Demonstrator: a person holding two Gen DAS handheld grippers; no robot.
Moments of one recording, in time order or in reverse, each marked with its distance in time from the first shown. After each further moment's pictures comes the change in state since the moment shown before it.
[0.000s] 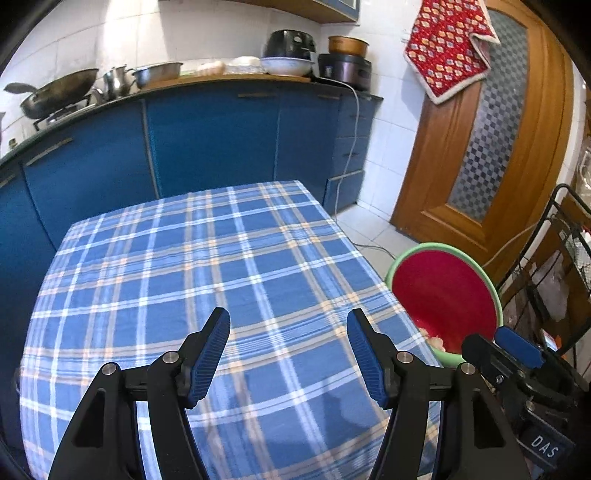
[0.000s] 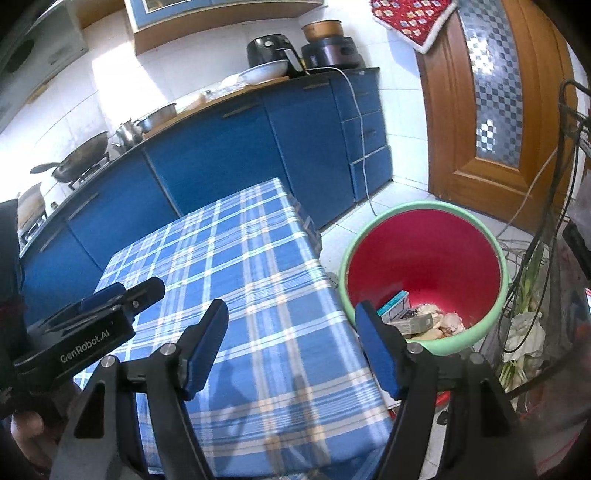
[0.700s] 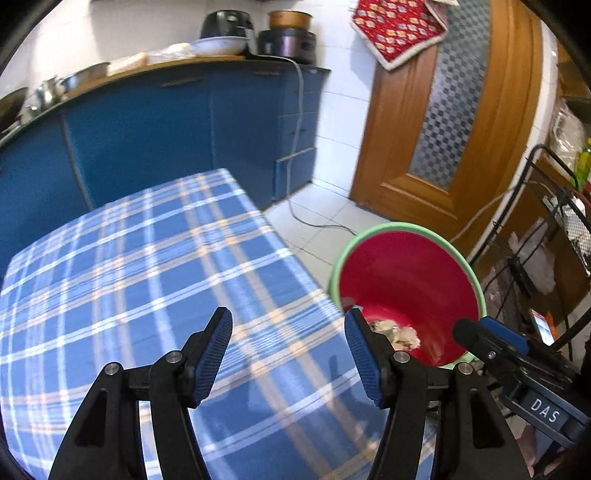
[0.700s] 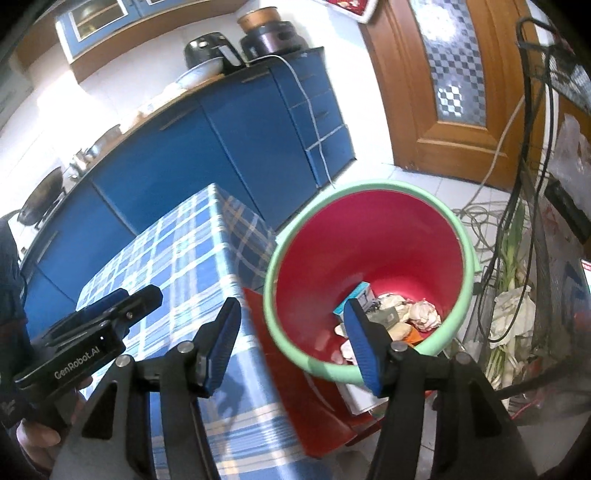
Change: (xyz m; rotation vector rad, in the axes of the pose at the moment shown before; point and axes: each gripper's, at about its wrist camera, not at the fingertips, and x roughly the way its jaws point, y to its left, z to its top) left arm 0.064 -0.072 0.019 0.124 0.075 -0.127; right arm 0.032 -0.087 0.015 0.168 0.042 -0.068
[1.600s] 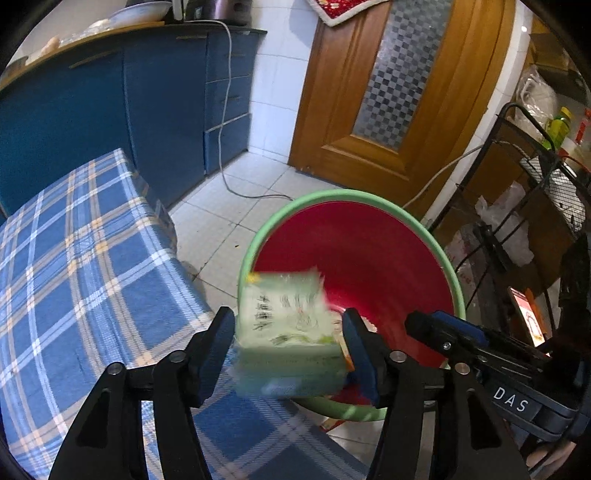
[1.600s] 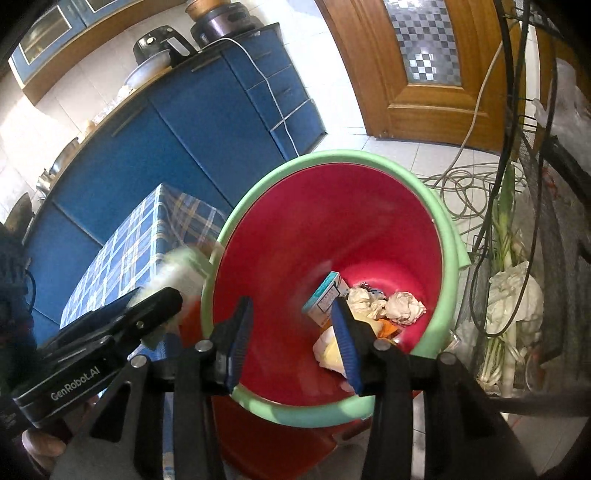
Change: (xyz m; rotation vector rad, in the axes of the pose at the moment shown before) left arm 0.096 -0.068 0.019 0.113 0.142 -0.229; right arm 0.051 -0.068 0.014 0.140 0.087 -0.049
